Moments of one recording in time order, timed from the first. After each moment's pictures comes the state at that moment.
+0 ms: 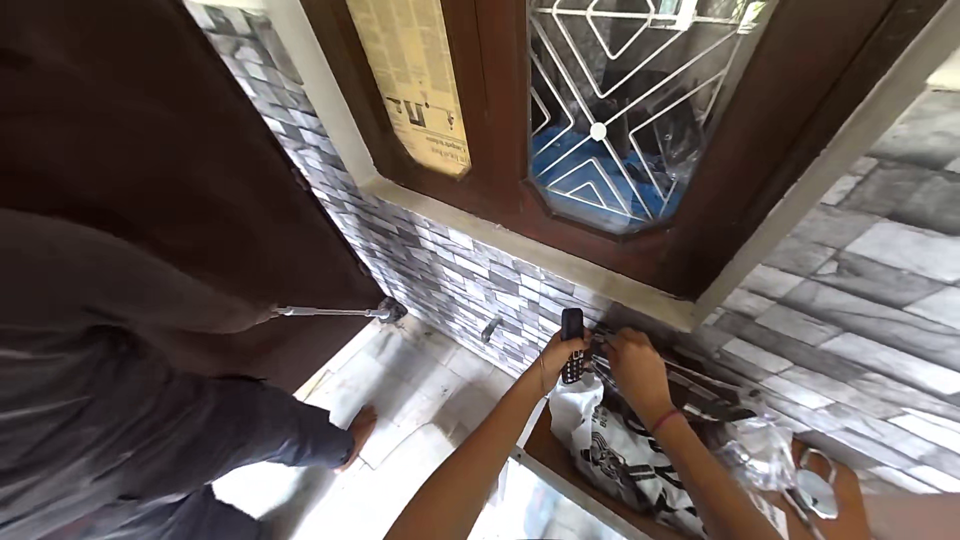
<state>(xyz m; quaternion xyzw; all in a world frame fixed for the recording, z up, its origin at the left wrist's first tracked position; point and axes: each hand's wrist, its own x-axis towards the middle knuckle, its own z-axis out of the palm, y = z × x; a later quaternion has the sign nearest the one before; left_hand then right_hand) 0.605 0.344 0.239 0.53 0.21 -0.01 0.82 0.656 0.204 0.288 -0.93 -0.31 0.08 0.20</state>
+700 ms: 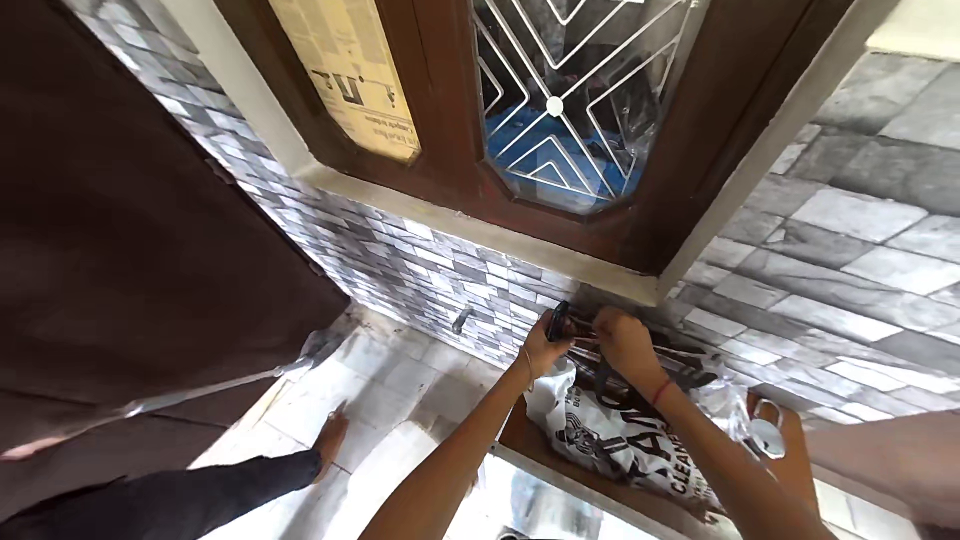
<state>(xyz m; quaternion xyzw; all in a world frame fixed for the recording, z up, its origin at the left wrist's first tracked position) 0.606 0.326 0.241 0.71 0.18 0.00 0.68 0.672 0.178 0.305 -0.92 -0.26 0.15 0.26</state>
